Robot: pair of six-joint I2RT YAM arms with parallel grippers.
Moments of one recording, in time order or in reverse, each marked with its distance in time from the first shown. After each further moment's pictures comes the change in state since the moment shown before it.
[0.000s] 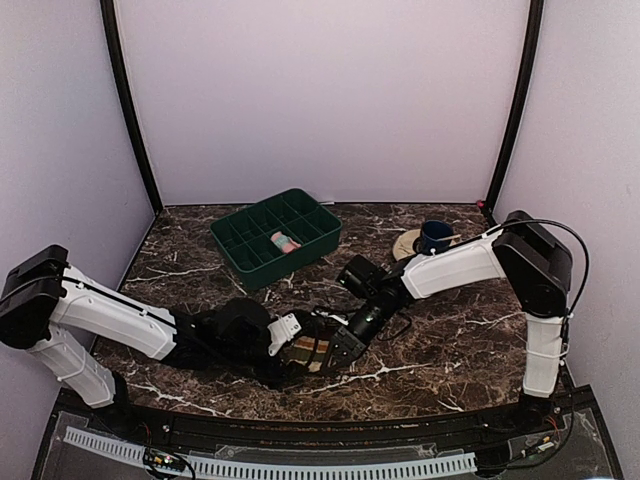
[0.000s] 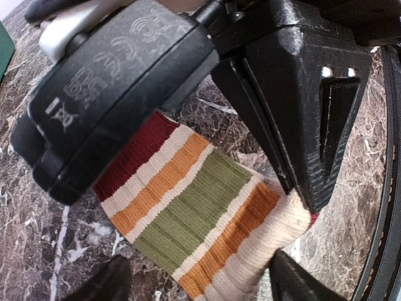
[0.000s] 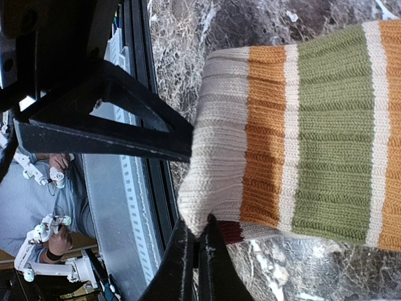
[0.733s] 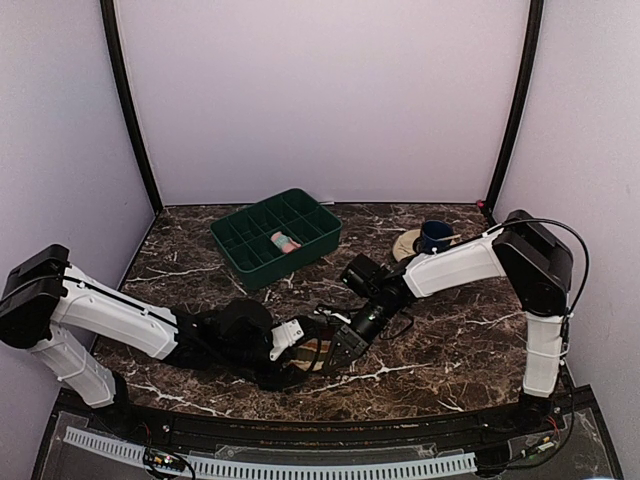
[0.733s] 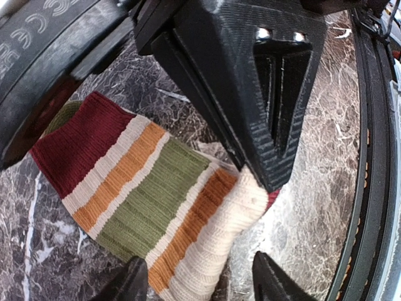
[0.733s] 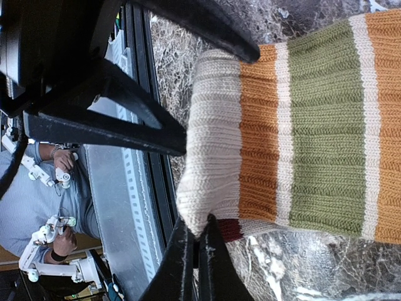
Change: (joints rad) left arm -0.003 0.009 0.013 -0.039 0.121 0.003; right arm -0.019 0.000 -0.010 0.000 -0.020 0.000
